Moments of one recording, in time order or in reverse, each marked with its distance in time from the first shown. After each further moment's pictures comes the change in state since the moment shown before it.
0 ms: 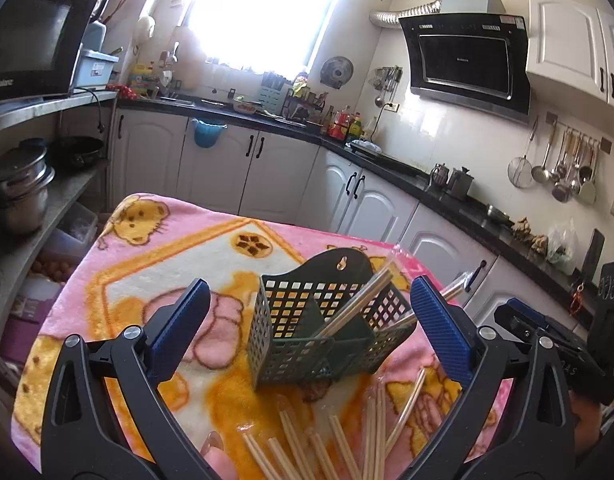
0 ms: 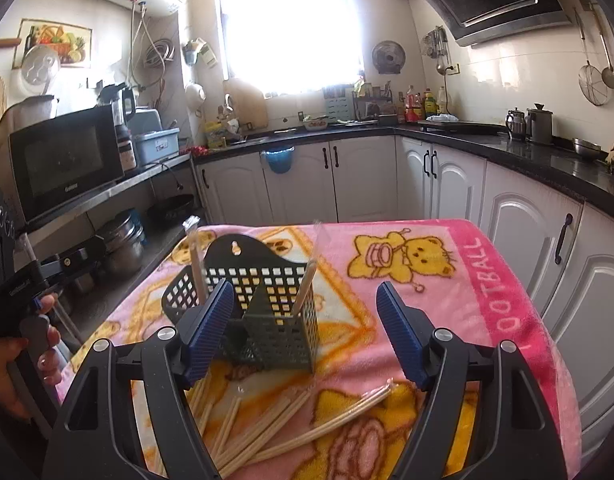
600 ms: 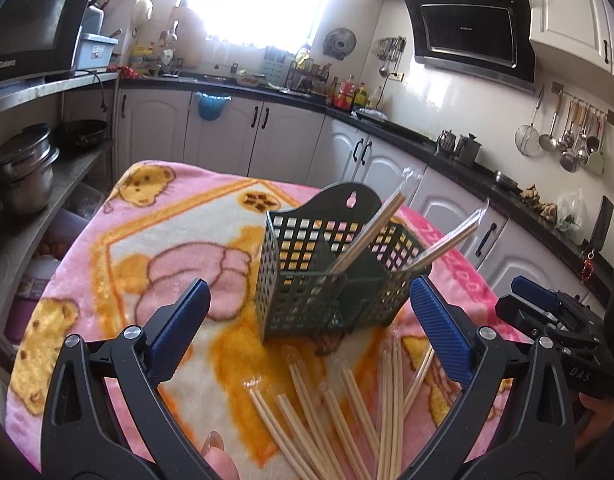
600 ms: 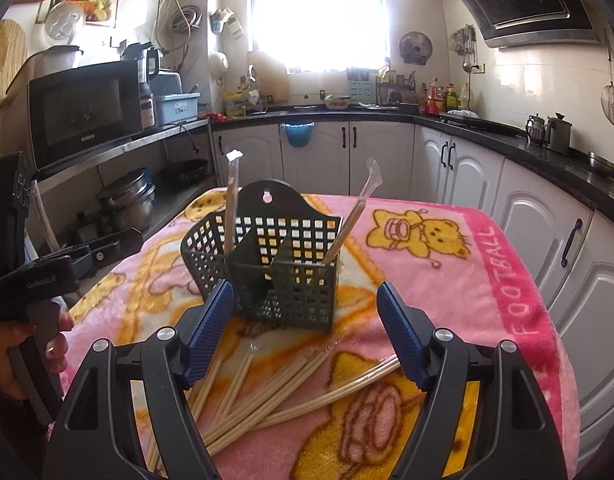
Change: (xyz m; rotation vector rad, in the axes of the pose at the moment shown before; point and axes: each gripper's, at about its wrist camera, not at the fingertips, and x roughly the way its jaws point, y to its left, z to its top) left arm 0.004 0.001 -0.041 0.020 0.103 0.028; right arm 0.001 0.028 -0.032 -0.103 0.079 0.025
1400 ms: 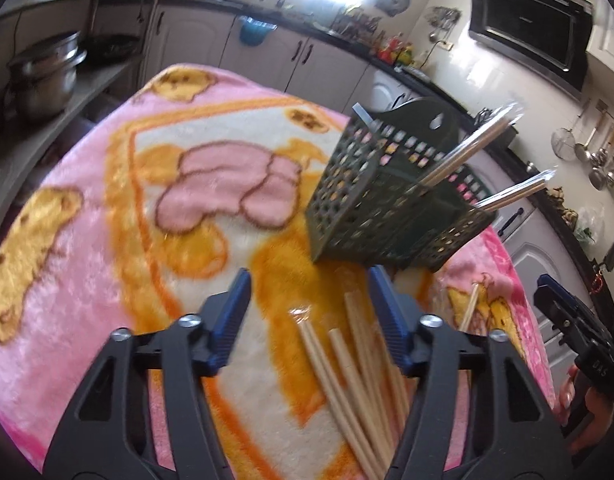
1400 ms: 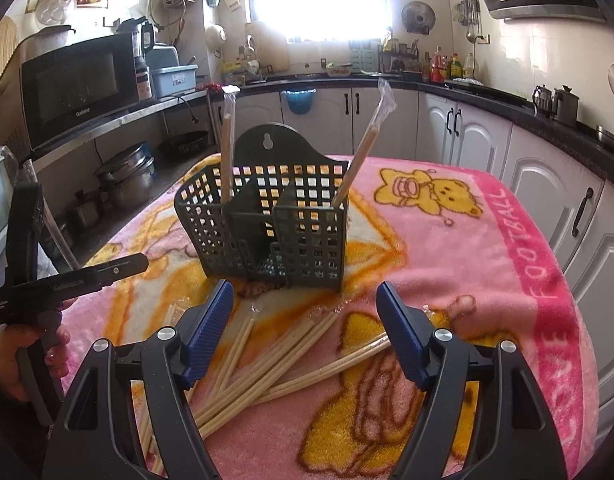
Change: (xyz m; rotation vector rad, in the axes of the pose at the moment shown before) left arm 0.034 0.059 -0.051 -0.192 0.218 0.044; right arm 0.025 -0.002 -0.028 0.019 0.110 0.015
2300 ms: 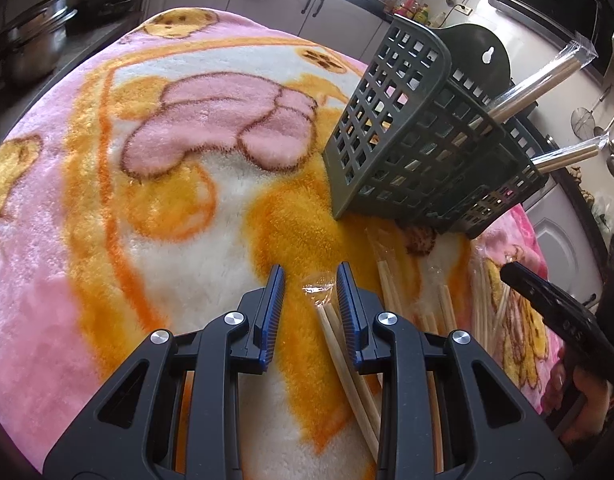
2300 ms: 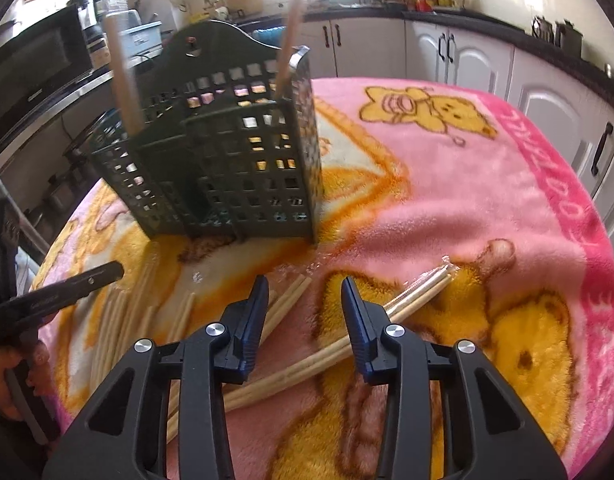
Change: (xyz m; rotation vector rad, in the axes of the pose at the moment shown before) left arm 0.054 0.005 -0.014 -0.012 0.148 0.016; right arm 0.090 -0.035 -0.019 0.115 0.228 -0.009
